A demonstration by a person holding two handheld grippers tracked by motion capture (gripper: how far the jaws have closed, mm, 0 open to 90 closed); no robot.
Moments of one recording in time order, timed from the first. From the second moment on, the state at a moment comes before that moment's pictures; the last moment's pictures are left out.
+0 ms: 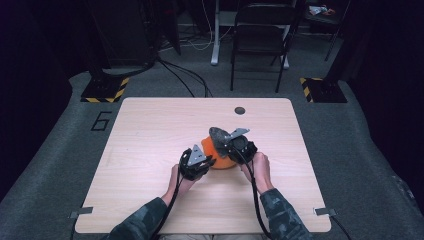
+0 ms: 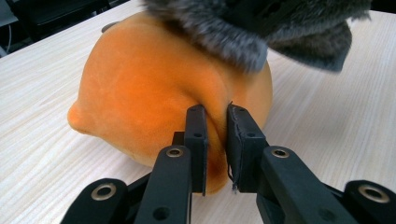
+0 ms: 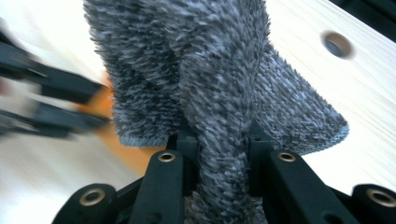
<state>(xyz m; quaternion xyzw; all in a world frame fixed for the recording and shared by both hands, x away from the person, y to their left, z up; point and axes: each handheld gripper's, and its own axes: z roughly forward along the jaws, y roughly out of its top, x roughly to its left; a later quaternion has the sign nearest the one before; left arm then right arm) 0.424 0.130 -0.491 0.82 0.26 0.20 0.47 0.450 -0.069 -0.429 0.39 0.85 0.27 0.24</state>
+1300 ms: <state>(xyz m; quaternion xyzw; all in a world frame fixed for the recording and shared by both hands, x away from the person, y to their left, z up) 0.417 0.131 -0.490 0.82 0.28 0.25 0.43 0.460 -0.088 -0.451 0.43 0.84 0.26 0.19</state>
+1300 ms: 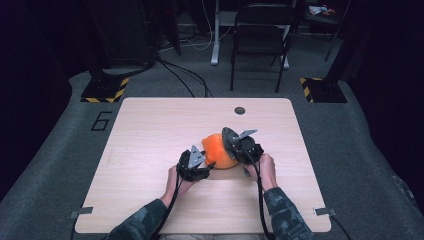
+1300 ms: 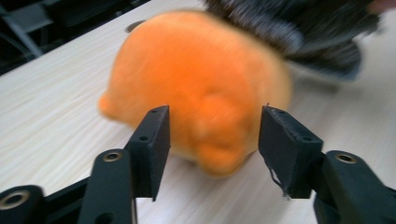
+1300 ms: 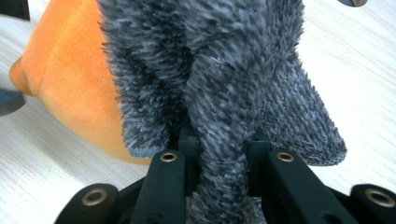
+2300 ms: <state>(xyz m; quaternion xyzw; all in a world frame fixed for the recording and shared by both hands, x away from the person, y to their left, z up) 0.425 0.126 -0.480 0.81 0.30 0.17 0.48 0.444 -0.068 -0.417 0.38 0.85 0.30 0.22</state>
